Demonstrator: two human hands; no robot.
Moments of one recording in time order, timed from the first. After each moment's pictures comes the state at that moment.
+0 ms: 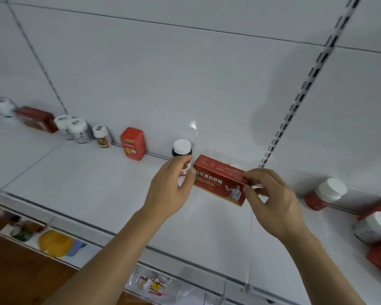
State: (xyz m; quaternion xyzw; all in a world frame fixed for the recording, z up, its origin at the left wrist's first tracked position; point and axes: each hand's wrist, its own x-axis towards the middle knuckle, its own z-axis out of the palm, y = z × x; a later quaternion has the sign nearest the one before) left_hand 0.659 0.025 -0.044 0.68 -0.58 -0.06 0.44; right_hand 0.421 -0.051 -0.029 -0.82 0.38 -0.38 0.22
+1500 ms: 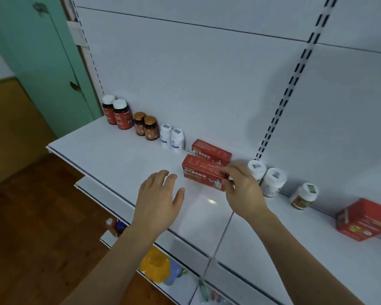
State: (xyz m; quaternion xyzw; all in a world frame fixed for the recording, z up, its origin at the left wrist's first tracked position) left_hand 1.248 0.220 -0.065 0.87 -0.46 0.04 0.17; right_hand 1.096 0.032 -0.086 -0.89 0.27 -0.31 0.20
